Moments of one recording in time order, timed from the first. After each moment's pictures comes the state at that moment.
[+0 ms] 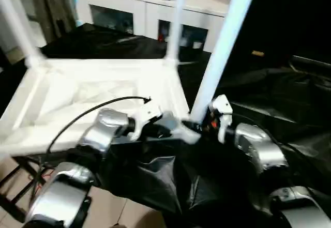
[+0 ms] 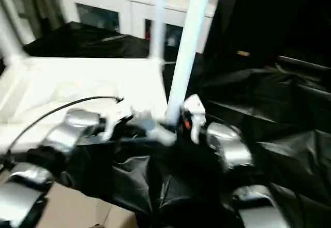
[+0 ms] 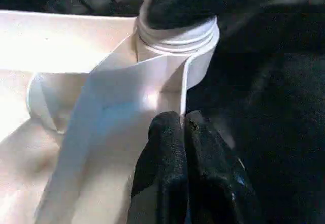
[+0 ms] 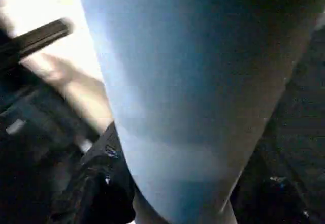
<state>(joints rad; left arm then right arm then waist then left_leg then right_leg) -0.70 0.23 -0.25 0.80 0.07 0.10 -1.04 -0.54 -0.17 0.03 0.72 0.13 0.07 0.77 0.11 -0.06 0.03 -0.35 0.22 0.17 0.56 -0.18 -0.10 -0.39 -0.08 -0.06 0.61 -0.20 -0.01</state>
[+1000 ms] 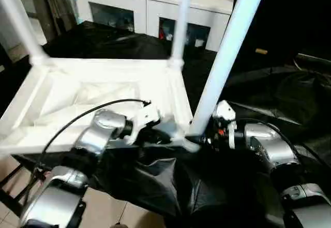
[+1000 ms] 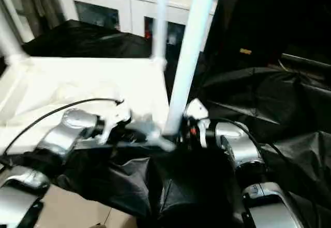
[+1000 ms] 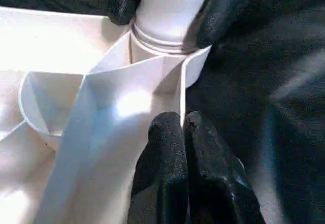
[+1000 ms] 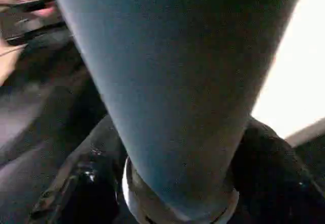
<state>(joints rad) -0.64 0.31 -0.27 0.69 0.03 0.05 -1.31 -0.54 -0.33 0.15 0.70 0.13 0.04 1.25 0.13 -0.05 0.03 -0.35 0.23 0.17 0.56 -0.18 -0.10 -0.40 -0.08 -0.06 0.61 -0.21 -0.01</state>
